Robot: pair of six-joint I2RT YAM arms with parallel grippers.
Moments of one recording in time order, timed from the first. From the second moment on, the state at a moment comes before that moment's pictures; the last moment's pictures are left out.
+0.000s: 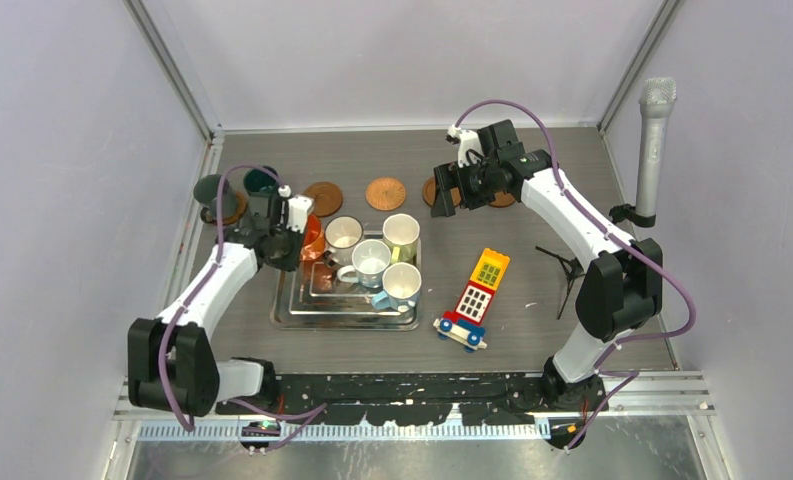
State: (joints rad) left arm -0.15 1.28 0.85 -0.59 0.08 0.19; right arm 0.37 1.68 1.49 -0.71 -0.40 0.03
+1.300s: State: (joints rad) left arm -0.13 1.87 1.48 -0.55 0.08 0.27; right arm 0.36 1.68 1.49 -0.71 -0.38 0.02
